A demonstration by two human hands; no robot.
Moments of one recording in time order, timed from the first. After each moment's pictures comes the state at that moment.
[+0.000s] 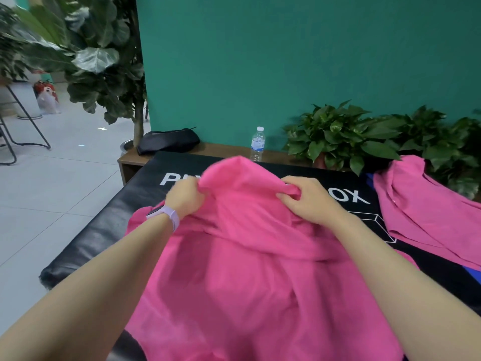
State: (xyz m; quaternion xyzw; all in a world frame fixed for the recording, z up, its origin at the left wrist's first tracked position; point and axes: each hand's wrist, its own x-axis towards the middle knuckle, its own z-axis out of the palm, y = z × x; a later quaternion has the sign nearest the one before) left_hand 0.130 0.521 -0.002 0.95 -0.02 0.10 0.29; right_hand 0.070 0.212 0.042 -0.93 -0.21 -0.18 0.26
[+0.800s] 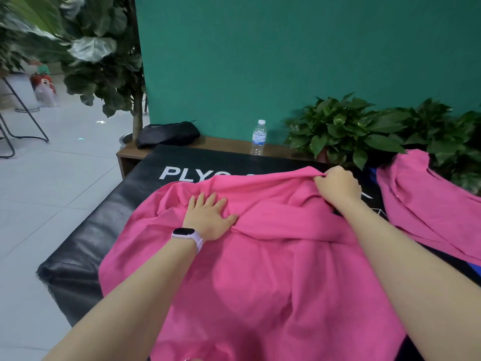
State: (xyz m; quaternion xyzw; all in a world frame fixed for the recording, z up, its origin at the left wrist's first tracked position) left_hand 0.115 0.475 -0.071 0.99 -0.08 0.01 0.07; right_hand 0.107 0.174 0.044 -0.95 0.20 -0.18 0.15
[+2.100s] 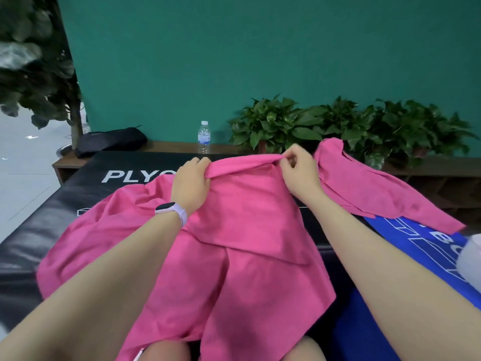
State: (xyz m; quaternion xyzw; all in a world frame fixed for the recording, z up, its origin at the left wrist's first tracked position) left_hand 0.059 0.381 0.018 0.89 -0.22 0.30 0.27; right_hand -0.028 0.139 0.078 -0.86 0.01 -0.36 0.36
